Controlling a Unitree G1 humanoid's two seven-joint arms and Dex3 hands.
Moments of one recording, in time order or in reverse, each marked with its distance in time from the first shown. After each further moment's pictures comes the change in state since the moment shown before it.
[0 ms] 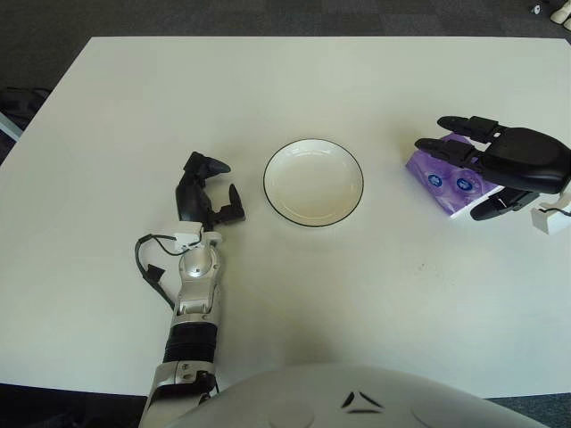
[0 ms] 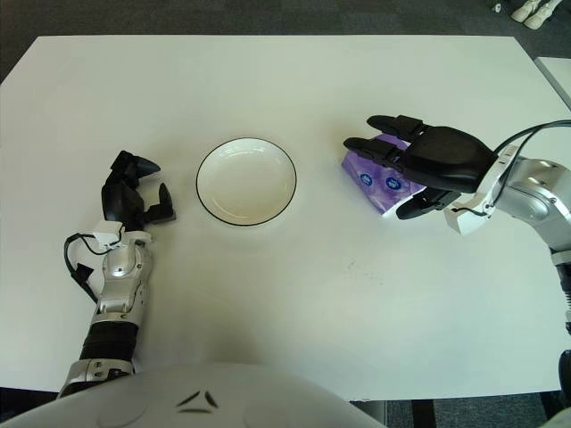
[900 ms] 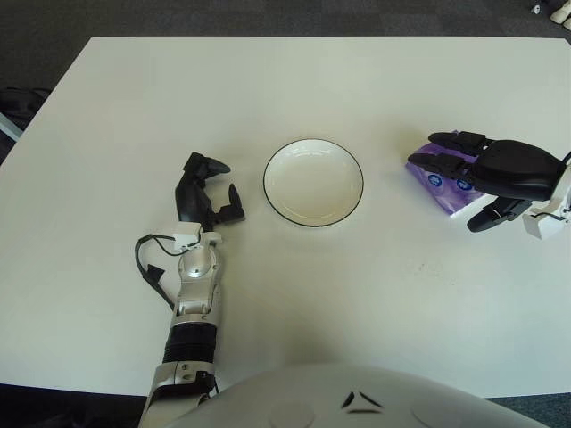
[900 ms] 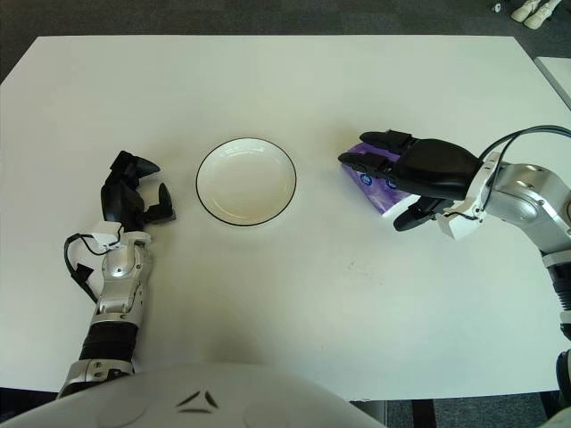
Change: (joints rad) left arm 0.001 0.003 0.007 0.003 -0.023 -0.017 -0.013; right arm -0.001 0.005 0.060 0.006 0.041 0.022 0.078
